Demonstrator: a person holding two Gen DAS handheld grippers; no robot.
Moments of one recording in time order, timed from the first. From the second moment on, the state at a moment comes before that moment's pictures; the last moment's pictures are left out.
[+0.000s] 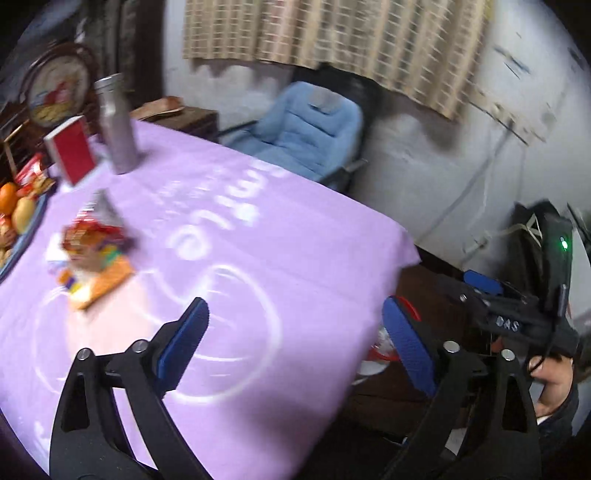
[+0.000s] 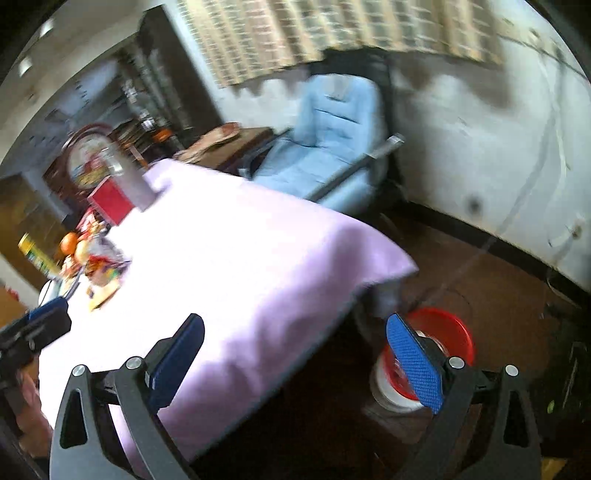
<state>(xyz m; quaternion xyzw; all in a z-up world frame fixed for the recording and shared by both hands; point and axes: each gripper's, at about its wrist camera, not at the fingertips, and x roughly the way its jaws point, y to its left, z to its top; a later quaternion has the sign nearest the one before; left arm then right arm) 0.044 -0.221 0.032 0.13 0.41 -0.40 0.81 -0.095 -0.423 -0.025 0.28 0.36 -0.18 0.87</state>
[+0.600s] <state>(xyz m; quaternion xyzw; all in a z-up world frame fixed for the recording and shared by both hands) 0.209 -0.063 0.013 -0.01 0.45 -0.20 0.87 0.089 -0.275 0.026 0.16 0.40 -0.02 0.90</state>
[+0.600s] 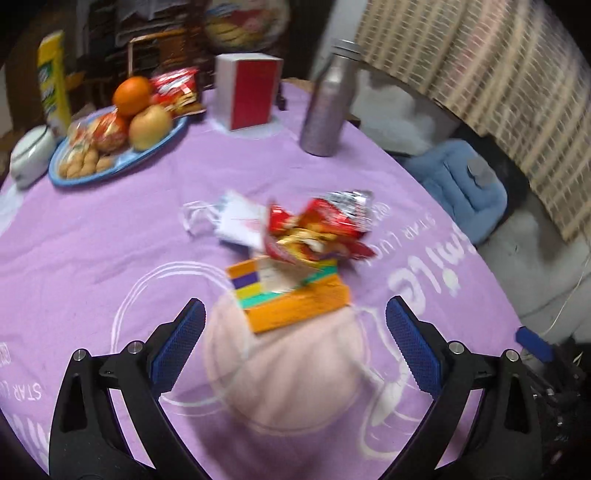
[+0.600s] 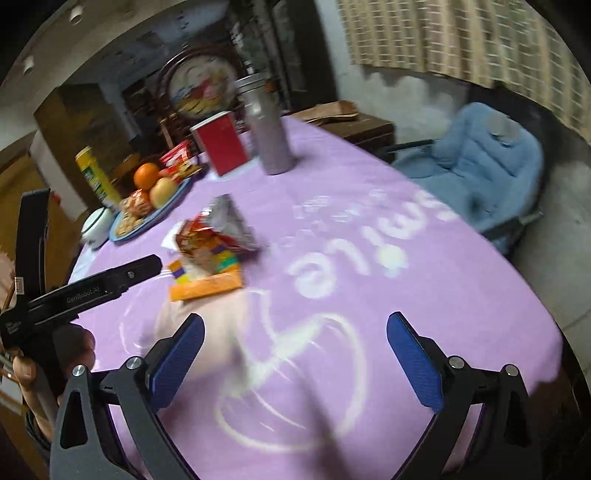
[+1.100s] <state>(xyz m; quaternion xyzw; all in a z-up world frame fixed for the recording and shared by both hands) 0.236 -0.032 -0.008 -0.06 0.49 -0.15 0.86 0.137 -0.223 -0.001 0.15 0.45 0.01 0.88</state>
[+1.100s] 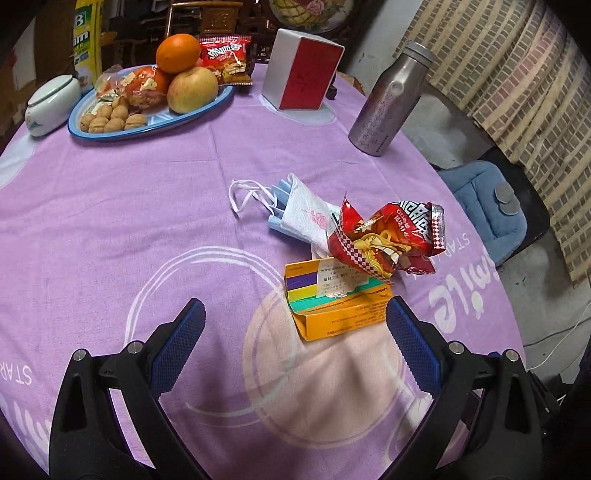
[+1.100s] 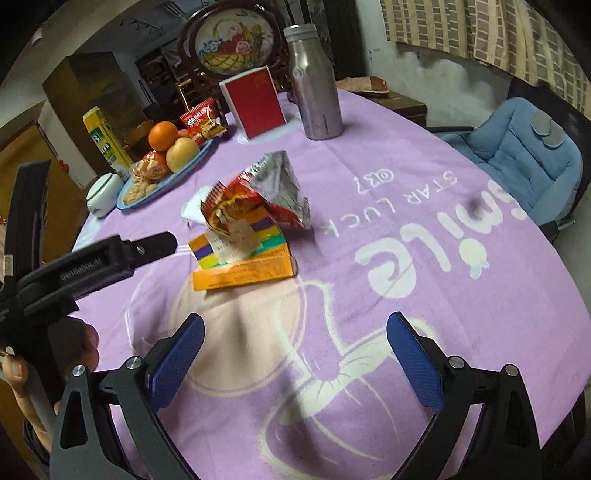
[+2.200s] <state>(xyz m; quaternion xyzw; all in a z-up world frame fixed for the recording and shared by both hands) 0.259 0.031 -0.022 -0.13 0.51 -0.03 0.85 0.255 -0.198 0.017 0.12 0.42 0.02 0.90</state>
